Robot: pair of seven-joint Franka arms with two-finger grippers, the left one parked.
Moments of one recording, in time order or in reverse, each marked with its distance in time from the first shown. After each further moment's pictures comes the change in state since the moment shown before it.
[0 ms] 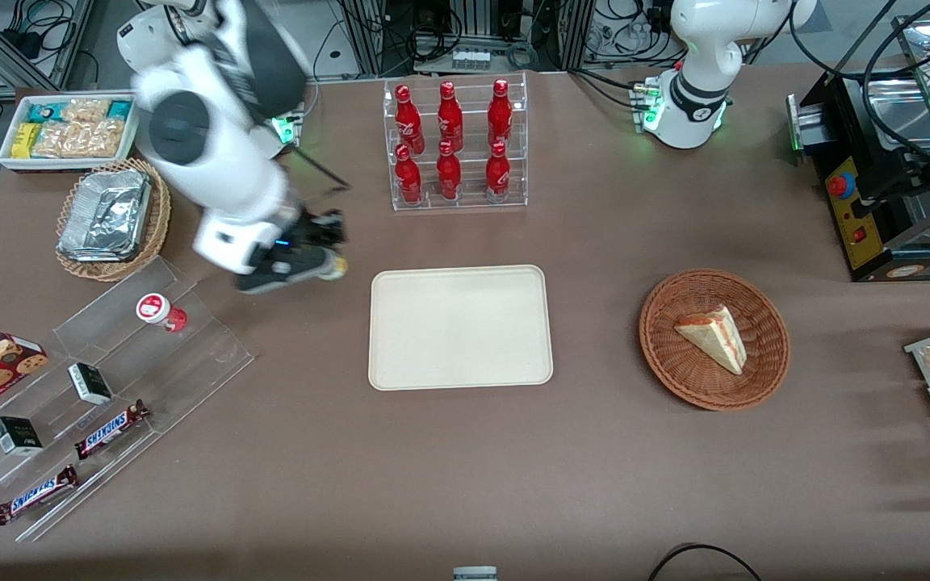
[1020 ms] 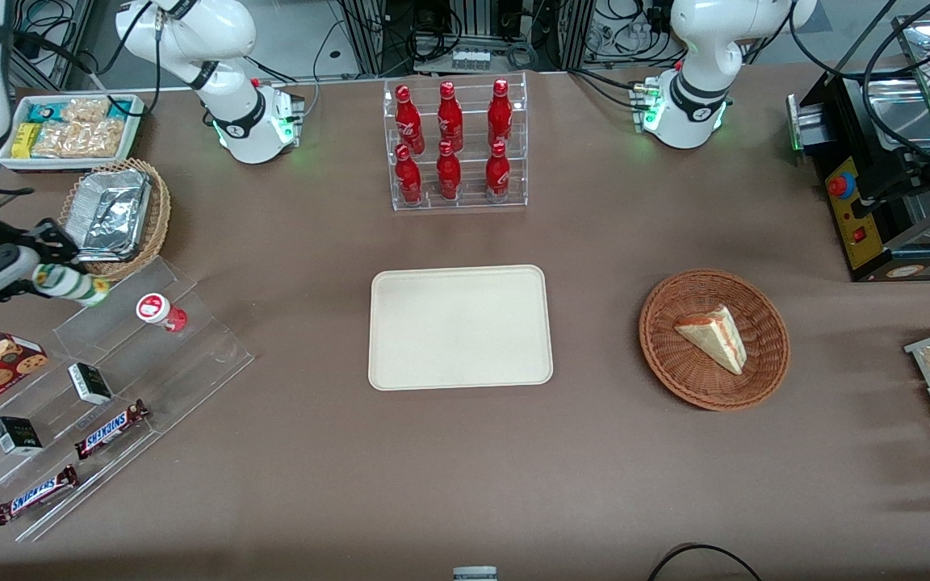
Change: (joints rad) arm -0.658 -0.198 -0.006 -0.064 -0.070 -0.132 -1.028
